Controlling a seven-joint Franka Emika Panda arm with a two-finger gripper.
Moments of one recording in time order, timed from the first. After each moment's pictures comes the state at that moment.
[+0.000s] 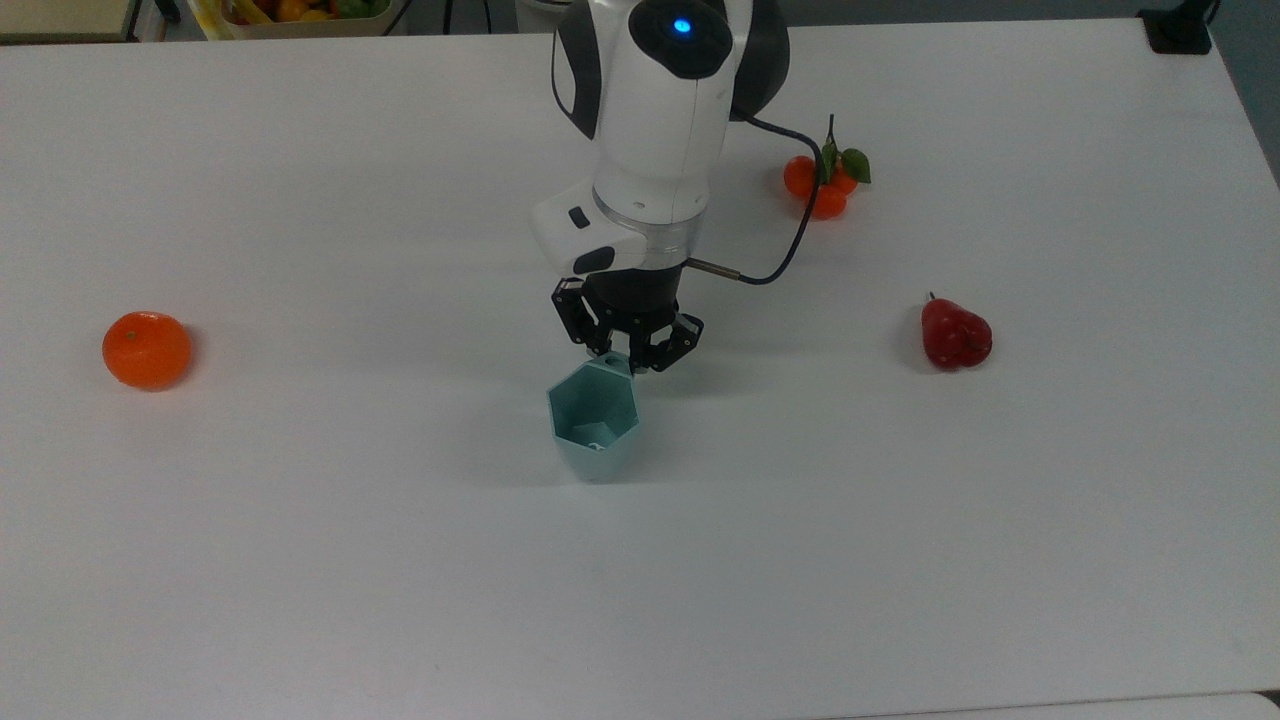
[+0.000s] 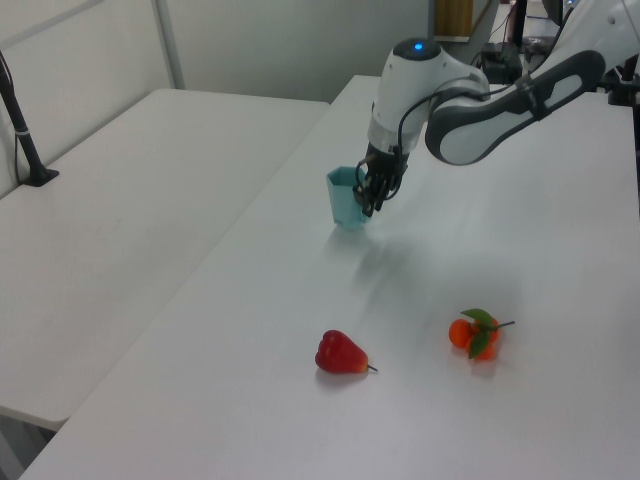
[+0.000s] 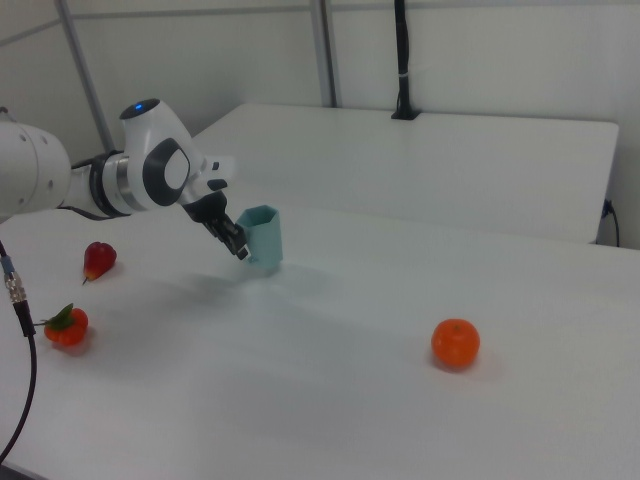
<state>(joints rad) 0.22 0.48 -0.02 -1.63 -0.23 2.37 0.64</state>
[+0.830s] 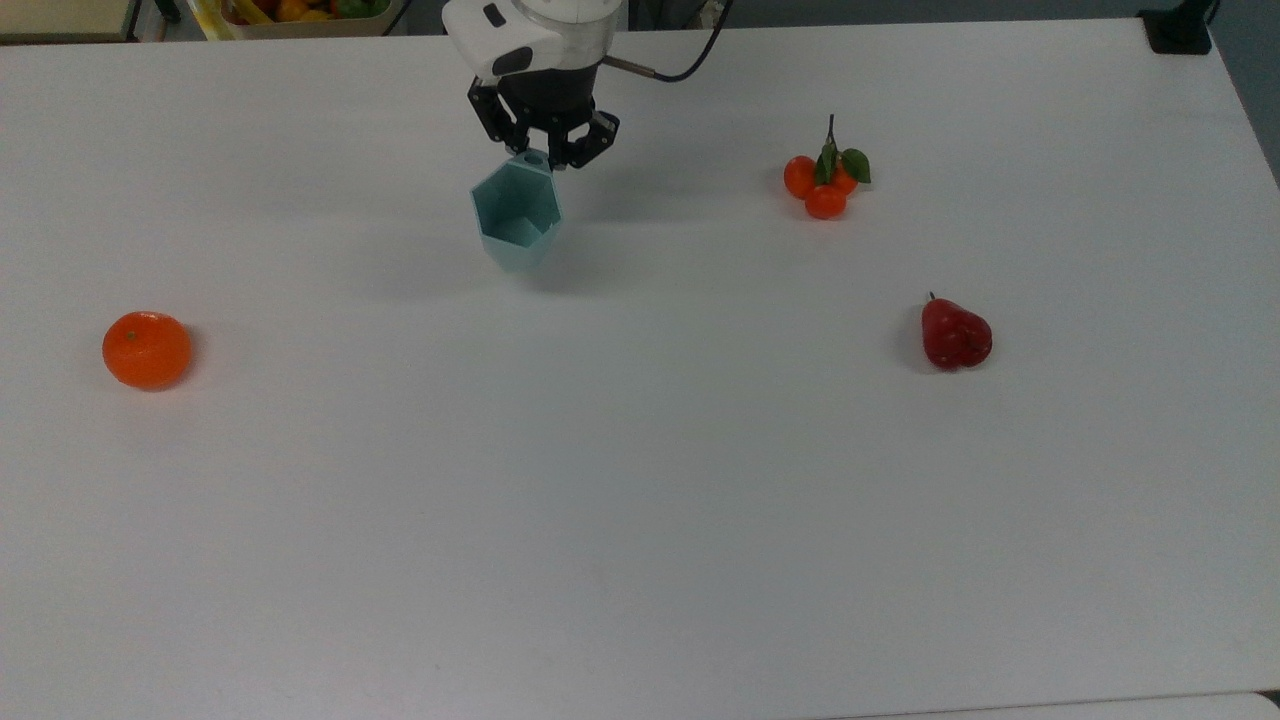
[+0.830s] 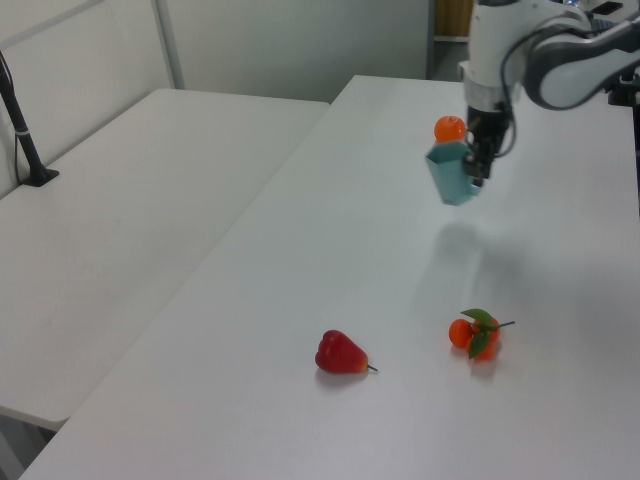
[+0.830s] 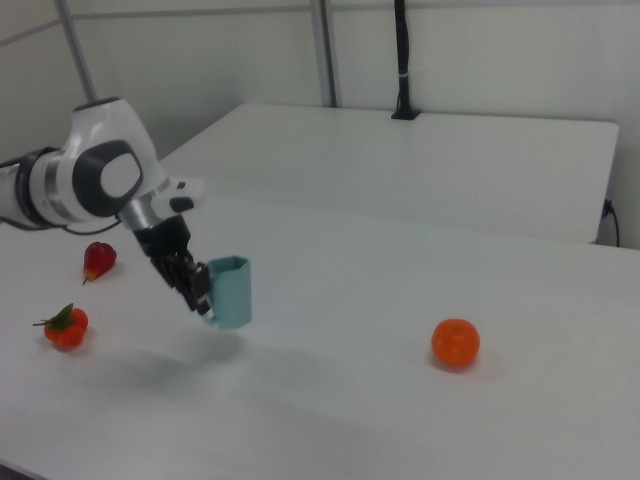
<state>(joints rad) 0.16 -0.02 -0.03 -2.13 -0.24 2.14 0.44</state>
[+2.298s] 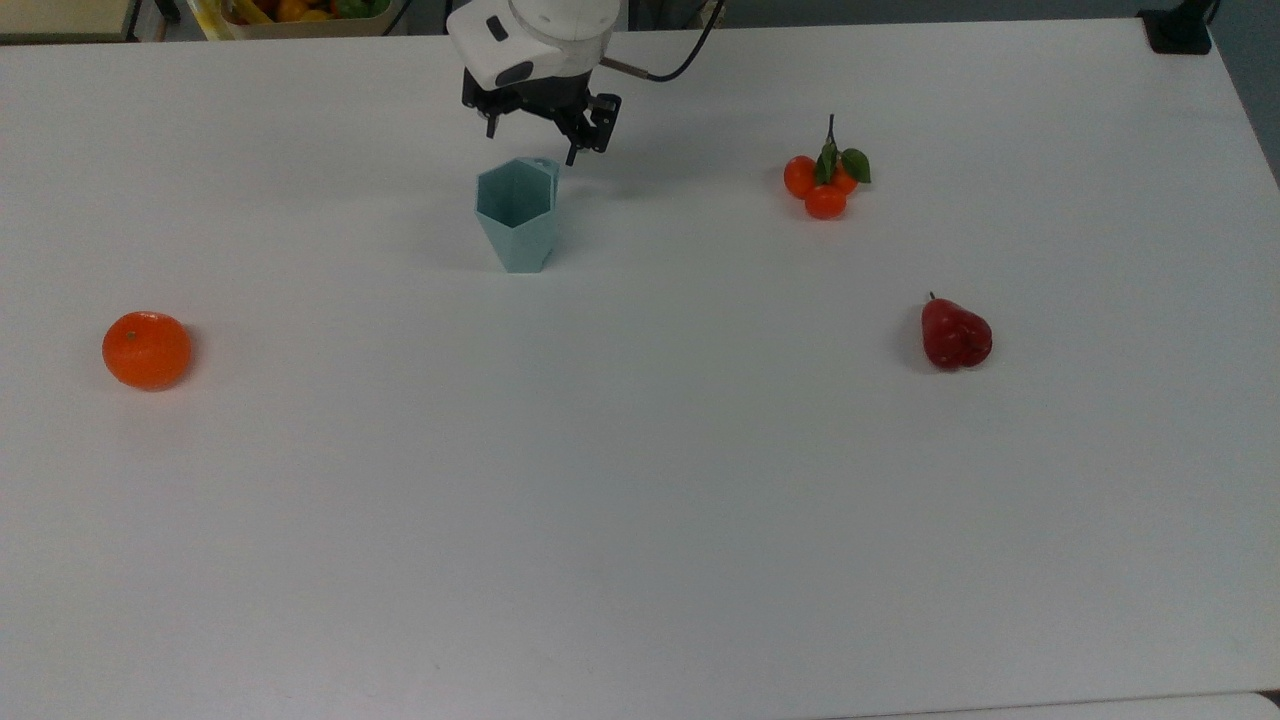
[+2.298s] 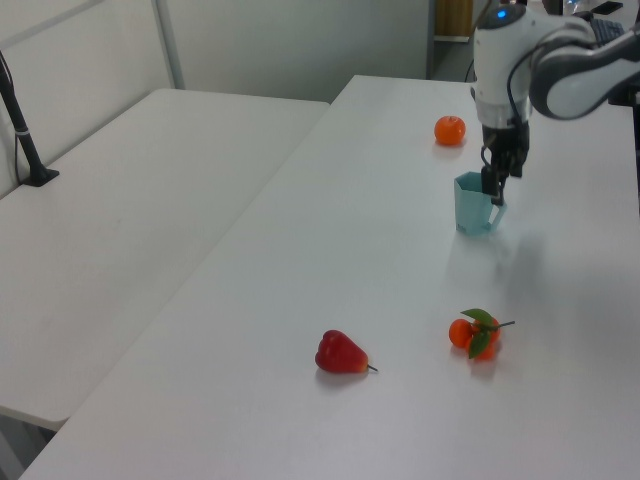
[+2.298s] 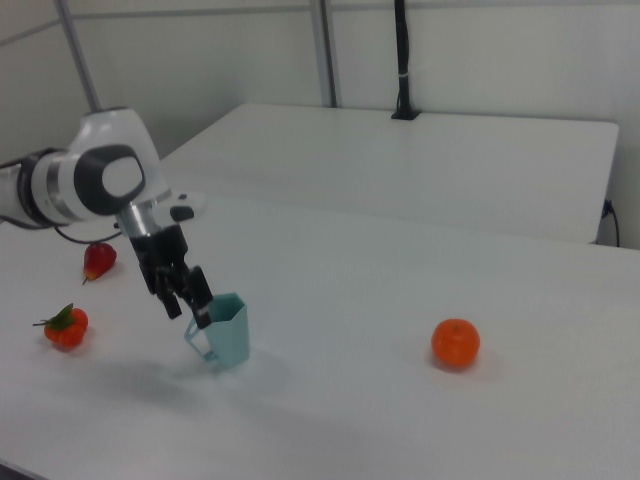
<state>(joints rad) 0.15 -0.01 -0.02 -2.13 -0.24 2.00 0.41</state>
